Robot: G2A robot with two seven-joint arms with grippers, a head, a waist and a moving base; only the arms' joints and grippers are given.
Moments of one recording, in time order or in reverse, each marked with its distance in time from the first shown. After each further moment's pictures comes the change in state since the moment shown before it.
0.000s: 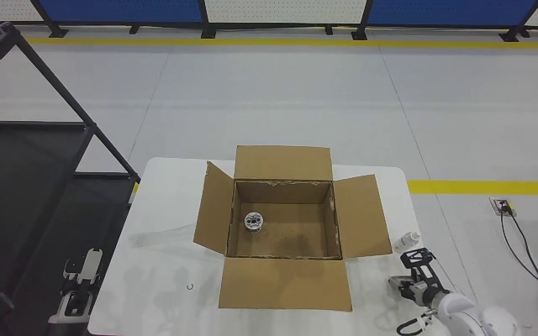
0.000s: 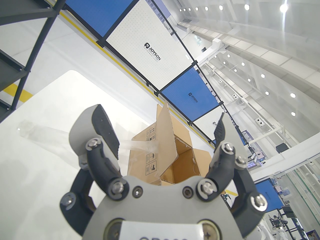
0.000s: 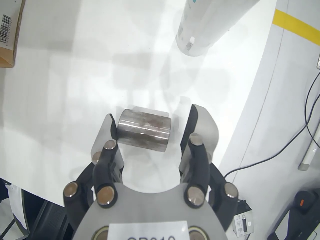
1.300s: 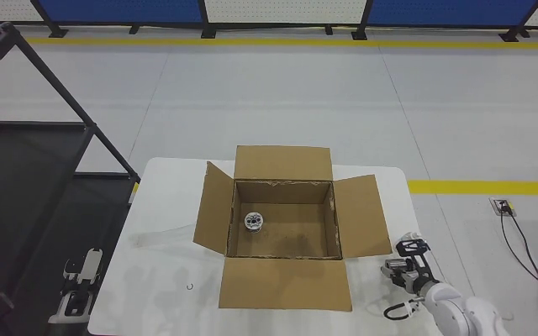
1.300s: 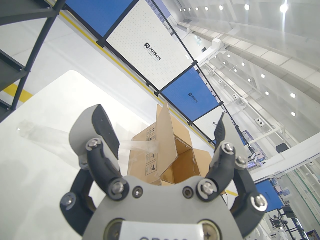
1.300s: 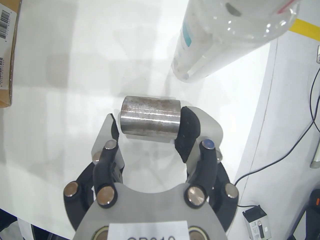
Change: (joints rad) left arm 0.000 0.000 0.000 0.000 0.000 0.000 0.000; right arm 0.086 -0.024 -0.071 0.086 0.028 0.108 -0.090
